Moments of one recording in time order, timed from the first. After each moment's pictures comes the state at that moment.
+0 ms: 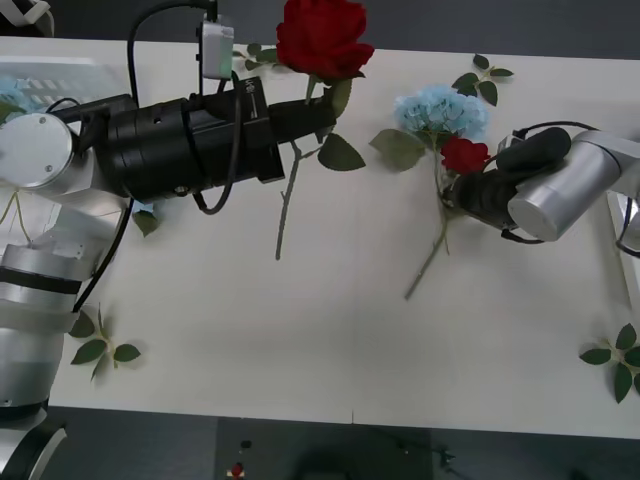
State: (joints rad) right arm -0.83 -0.85 0.95 -1.29 -0.79 0.78 0.40; left arm -0.47 0.32 -0.06 -1.67 1.87 1.09 -2.55
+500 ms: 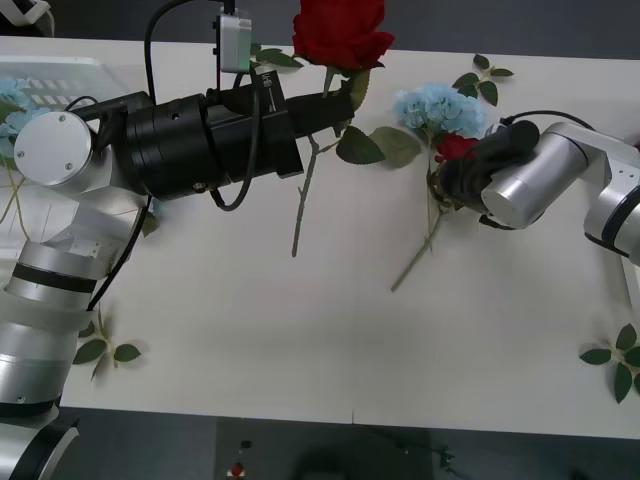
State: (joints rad) right arm -0.89 -0.74 0.95 -1.13 -0.71 0.74 0.39; left arm -0.48 0.30 -0.08 -1.67 1.87 1.05 -2.55
